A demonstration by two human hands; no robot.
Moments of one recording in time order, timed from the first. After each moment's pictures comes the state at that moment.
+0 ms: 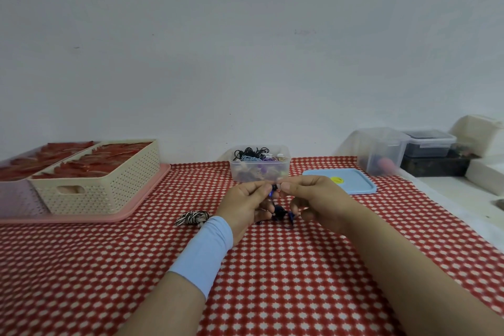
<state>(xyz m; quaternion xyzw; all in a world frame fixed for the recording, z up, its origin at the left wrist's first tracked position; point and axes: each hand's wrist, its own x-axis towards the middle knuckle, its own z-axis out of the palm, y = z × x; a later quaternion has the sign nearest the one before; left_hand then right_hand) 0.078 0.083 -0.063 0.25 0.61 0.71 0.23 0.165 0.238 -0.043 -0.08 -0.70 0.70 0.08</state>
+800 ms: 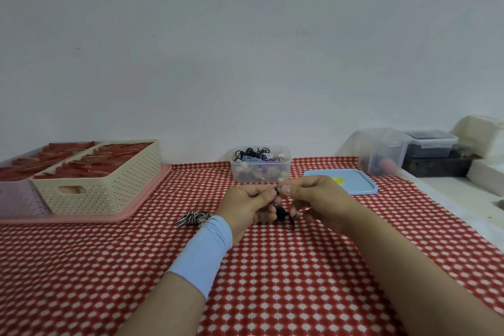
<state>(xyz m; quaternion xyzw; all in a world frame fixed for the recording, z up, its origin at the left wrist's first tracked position) 0.081 0.078 -0.060 0.26 0.62 0.70 0.23 0.168 0.237 -0.040 -0.08 -0.72 0.68 0.10</state>
